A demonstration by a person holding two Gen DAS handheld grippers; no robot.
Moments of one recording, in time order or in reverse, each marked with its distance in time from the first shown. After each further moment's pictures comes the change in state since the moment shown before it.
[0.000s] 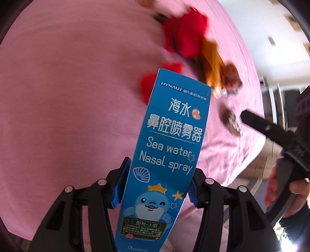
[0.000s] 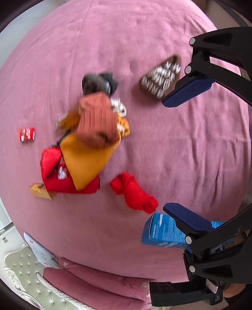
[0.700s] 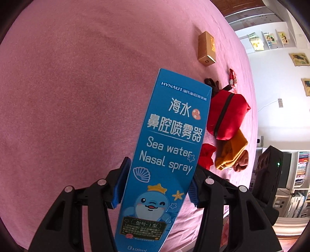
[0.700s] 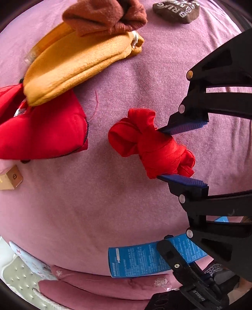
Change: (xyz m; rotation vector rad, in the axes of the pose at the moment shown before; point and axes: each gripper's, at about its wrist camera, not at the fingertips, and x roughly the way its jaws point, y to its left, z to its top) left arm -0.030 0.086 0.061 -0.313 -0.171 -0.100; right arm 0.093 0.063 0.046 0.063 0.174 0.068
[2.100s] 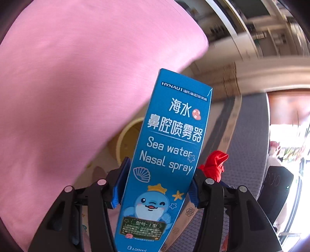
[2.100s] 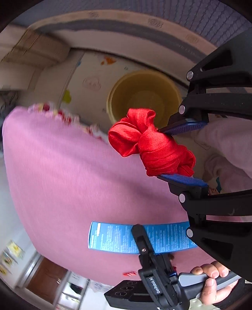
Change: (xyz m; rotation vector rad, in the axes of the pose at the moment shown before) left arm 0.285 -0.477 -0.482 0.902 0.654 0.003; right arm -0.255 -0.516 -0.418 0.911 -0.391 -0.061
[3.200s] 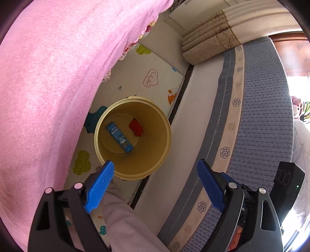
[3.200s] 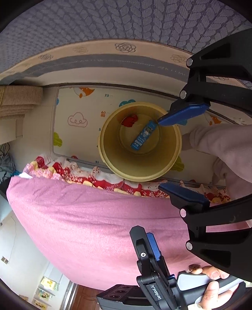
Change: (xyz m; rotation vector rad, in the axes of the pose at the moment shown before) left arm 0.114 -0.086 0.008 0.238 0.186 0.112; right arm 0.000 -0.114 -0.011 0.238 -0.031 -0.040
